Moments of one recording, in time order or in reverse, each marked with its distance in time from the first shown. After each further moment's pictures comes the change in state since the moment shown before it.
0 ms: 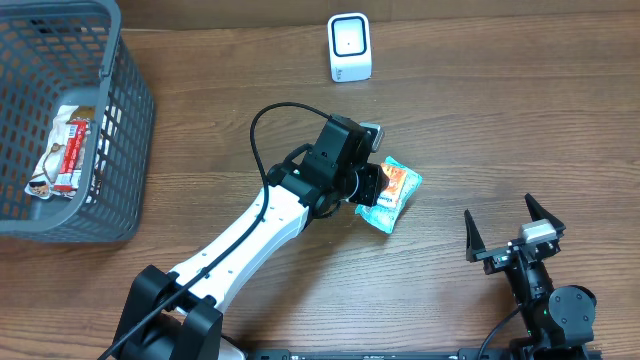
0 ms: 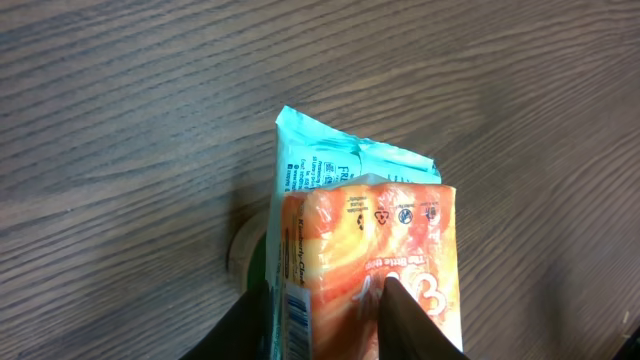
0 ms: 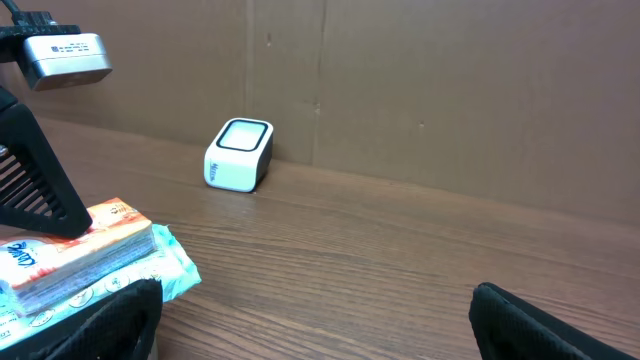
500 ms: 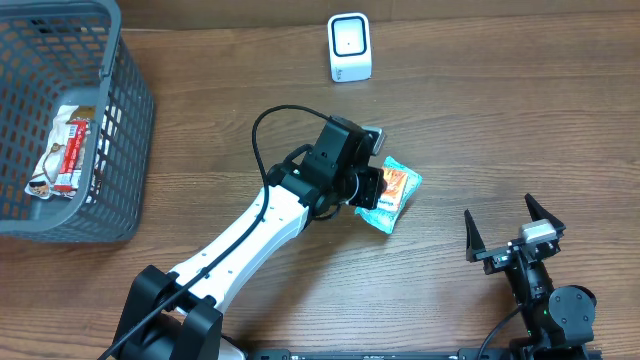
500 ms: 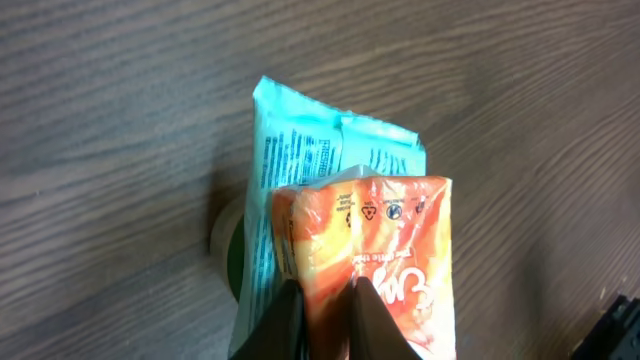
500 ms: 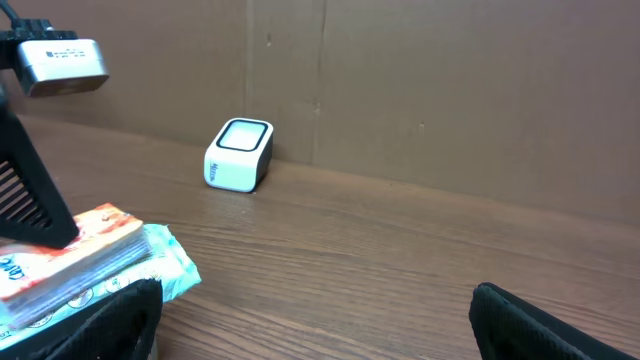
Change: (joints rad) left arm 0.000 0.000 0.000 -0.033 0.045 0.003; right arm 0.000 0.000 0.000 0.000 0.000 0.000
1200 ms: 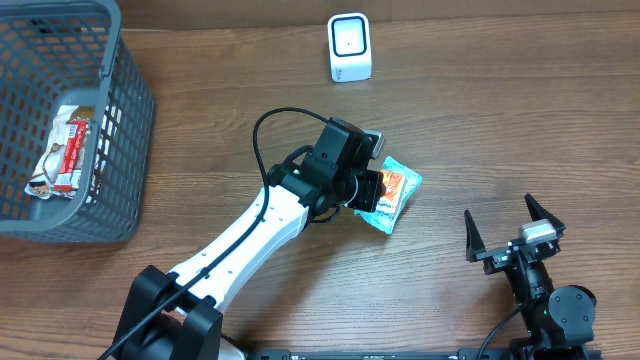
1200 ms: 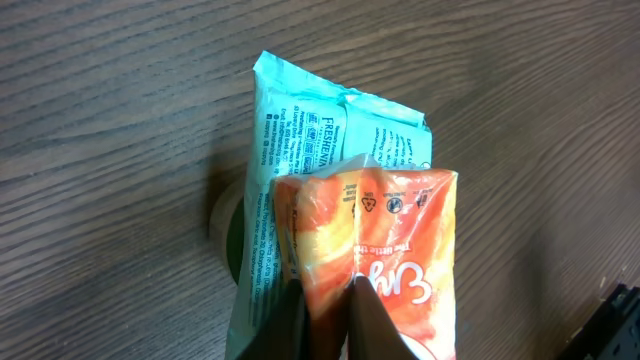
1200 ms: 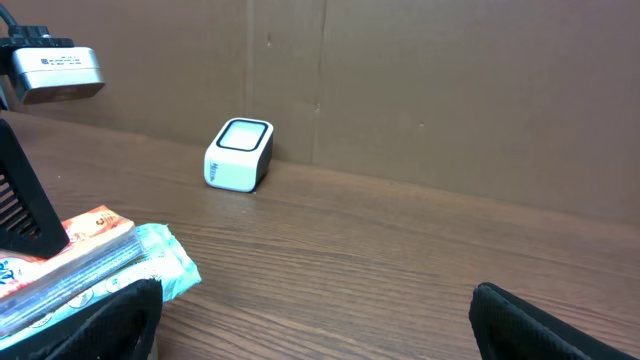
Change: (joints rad) left arm 0.000 0.000 0.000 -0.025 0.008 0.002; right arm 0.000 0.000 0.000 0.000 0.000 0.000
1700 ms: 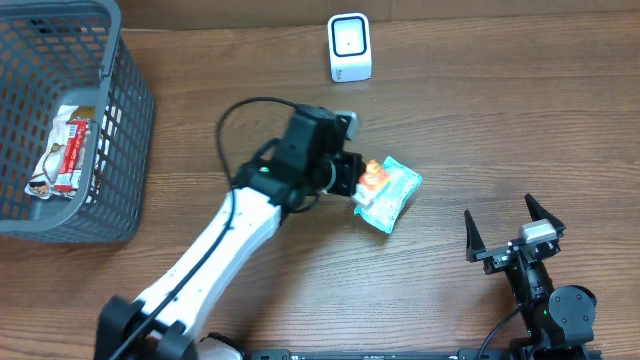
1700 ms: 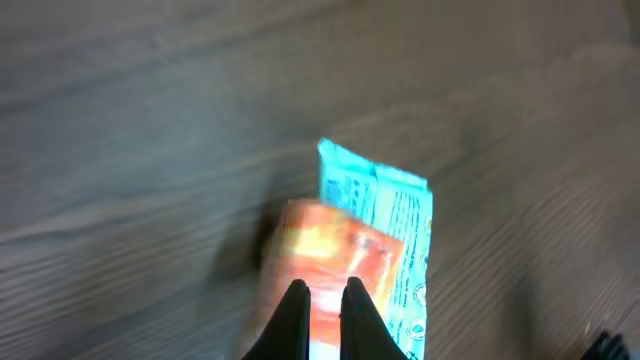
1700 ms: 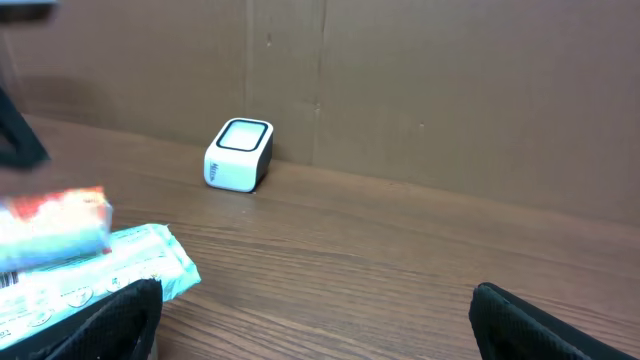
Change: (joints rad) left arm 0.125 -0.124 0.005 -0.004 0.010 0.019; right arm 0.000 0.000 0.000 0.000 0.000 0.000
